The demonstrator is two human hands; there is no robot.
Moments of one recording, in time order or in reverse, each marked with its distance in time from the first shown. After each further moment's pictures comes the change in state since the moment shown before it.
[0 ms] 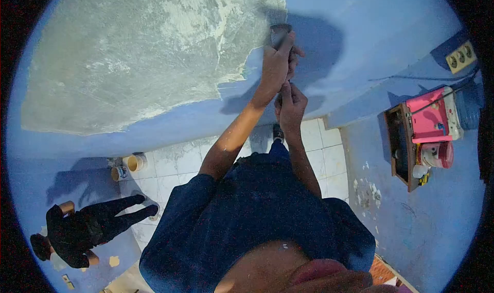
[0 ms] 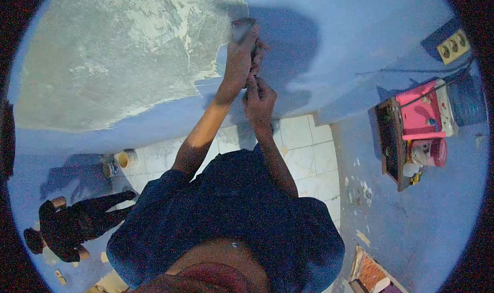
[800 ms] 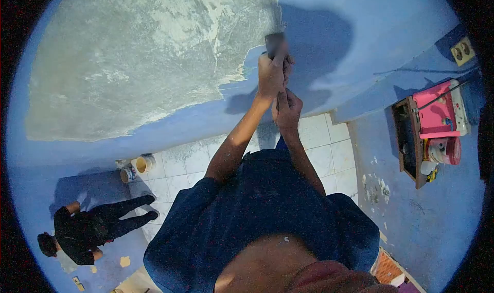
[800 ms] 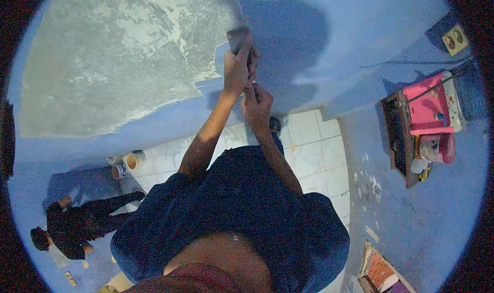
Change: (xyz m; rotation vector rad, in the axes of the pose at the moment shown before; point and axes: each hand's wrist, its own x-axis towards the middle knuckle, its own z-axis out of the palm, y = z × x) left_hand 0.002 -0.033 -0.015 0.054 0.011 0.077; right_hand 0.001 0.048 -0.011 -0.051 -0.041 0.003
